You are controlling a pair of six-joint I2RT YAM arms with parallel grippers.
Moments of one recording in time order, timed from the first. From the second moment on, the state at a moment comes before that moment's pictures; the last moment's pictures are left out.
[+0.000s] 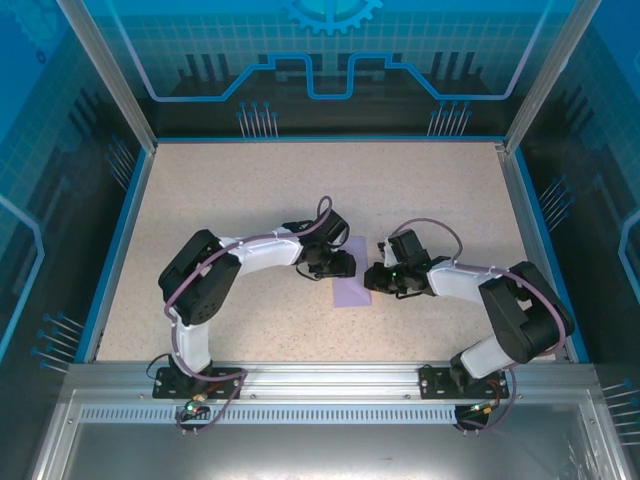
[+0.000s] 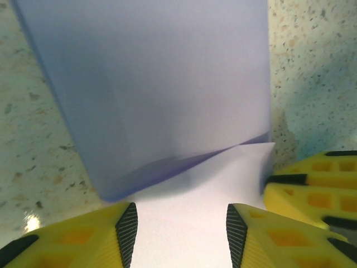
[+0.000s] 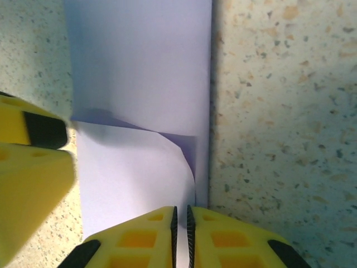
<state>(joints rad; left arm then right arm) -0.72 1.90 1.21 -0.45 0.24 -0.72 0.46 1.52 0.59 -0.10 -0.37 0.60</state>
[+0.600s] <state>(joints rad) -0.81 1.81 1.00 -0.20 0.20 -1.04 0.47 1.51 0.56 -0.08 -0.35 0.59</state>
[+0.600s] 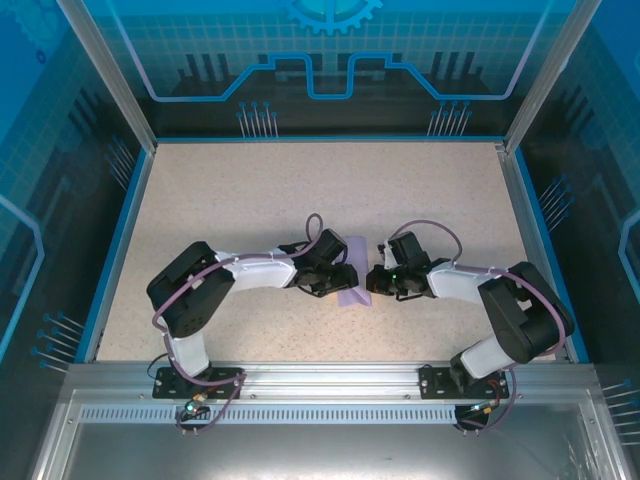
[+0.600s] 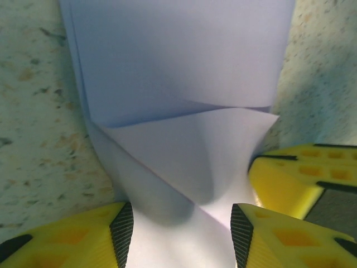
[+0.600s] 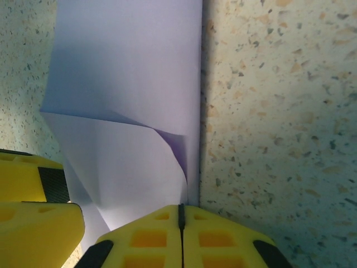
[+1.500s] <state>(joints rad) -0.81 1.78 1.06 -0.29 0.09 -1.02 0.46 1.49 0.51 0.00 -0.35 0.59</state>
